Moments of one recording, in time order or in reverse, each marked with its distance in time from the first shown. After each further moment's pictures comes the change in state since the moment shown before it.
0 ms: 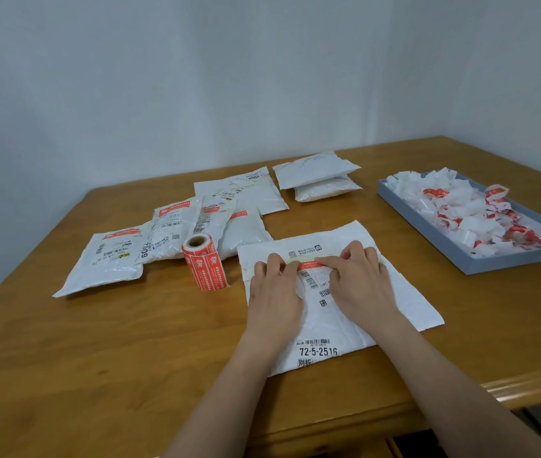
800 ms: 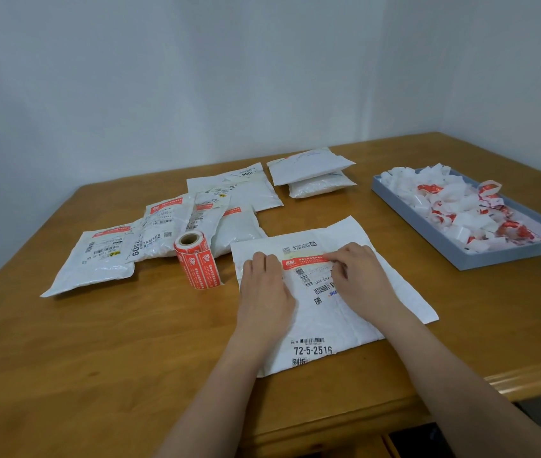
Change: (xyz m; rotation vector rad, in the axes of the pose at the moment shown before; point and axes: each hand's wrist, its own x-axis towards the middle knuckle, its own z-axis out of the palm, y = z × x) left_hand 0.002 -0.005 0.007 -0.081 0.110 -0.076; right_hand 0.008 0.019 0.003 0.257 -0.003 -0.039
